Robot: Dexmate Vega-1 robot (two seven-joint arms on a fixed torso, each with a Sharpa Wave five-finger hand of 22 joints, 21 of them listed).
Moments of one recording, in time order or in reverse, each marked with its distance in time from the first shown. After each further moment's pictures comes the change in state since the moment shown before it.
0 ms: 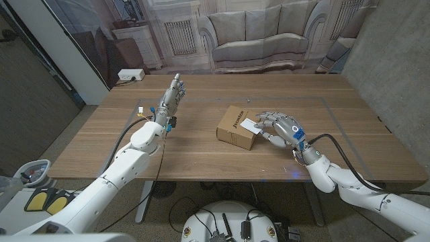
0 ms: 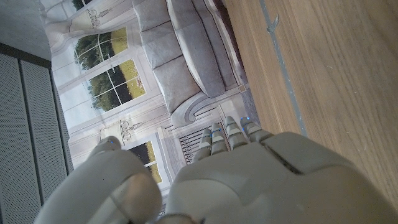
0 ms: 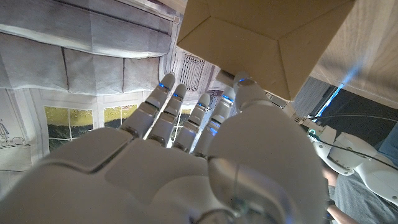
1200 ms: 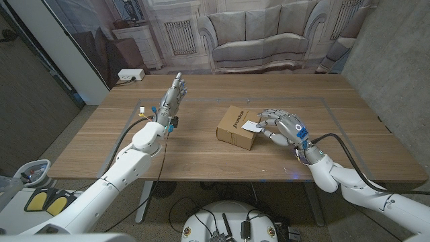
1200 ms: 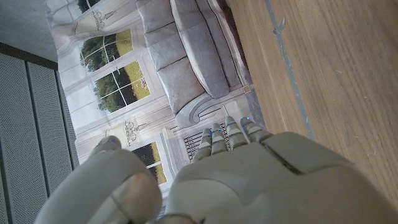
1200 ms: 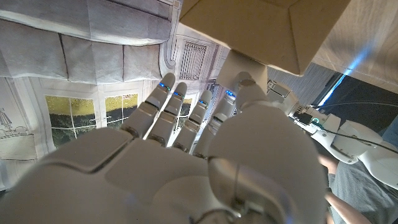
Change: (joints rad) left arm 0.015 -0.003 0.003 -0.037 0.017 -0.001 0.024; left_hand 0.003 0.003 -0.007 0.001 0.008 0.000 0.000 0.000 0.000 0.000 0.000 0.000 0.000 0.000 0.000 0.000 0.000 0.000 0.000 0.000 0.000; right arm -0.022 -0.013 0.034 -0.029 0.002 0.031 -0.038; right_hand -0.009 0.015 -0.014 0.005 -0.005 0.106 0.002 0.050 0.004 0.059 0.002 0.006 0.002 0.030 -0.005 0.008 0.000 0.009 0.001 0.010 0.000
